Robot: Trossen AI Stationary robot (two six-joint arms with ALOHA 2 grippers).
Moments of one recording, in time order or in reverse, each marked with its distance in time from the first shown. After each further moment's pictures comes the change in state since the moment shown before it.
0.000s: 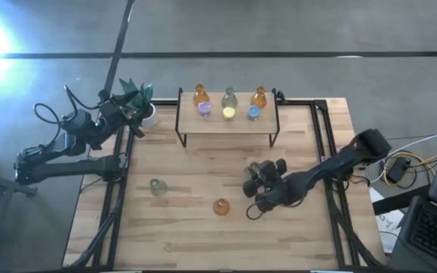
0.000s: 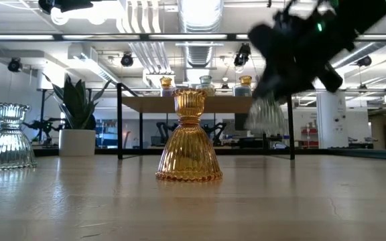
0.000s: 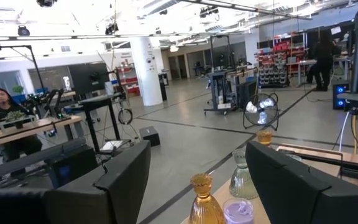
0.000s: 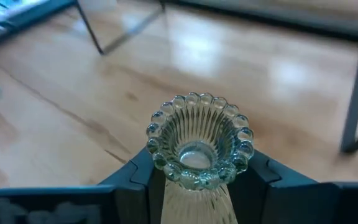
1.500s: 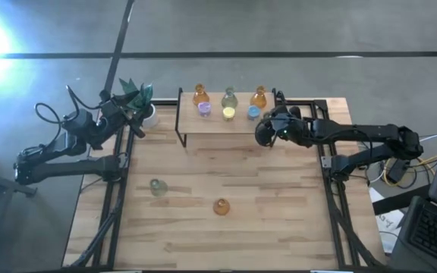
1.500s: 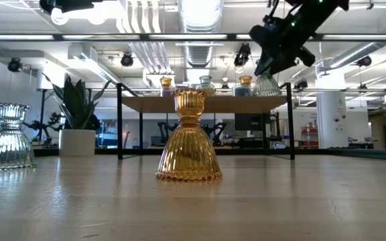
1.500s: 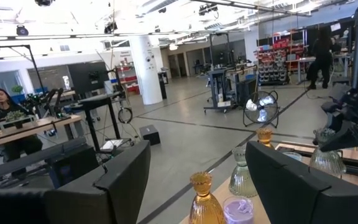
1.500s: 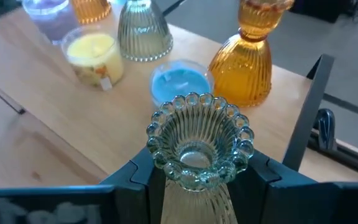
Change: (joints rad) left arm 0.000 0.009 0.000 0.000 0.001 0.005; right arm -0.609 -0.438 0.014 -0.014 -0.383 -0.730
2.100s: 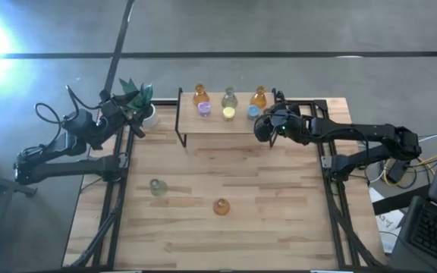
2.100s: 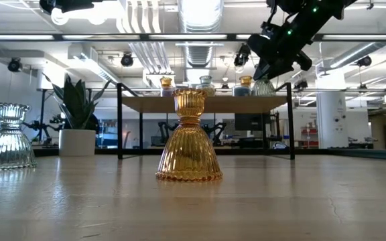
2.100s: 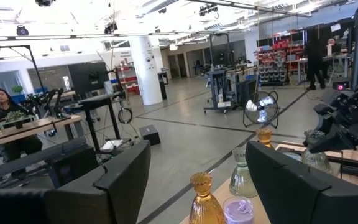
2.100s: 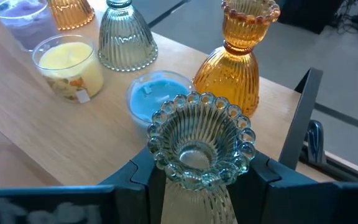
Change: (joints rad) left arm 0.000 0.000 0.000 0.002 0.000 0.000; right arm -0.061 0.027 -0.035 0.081 -0.001 -0.077
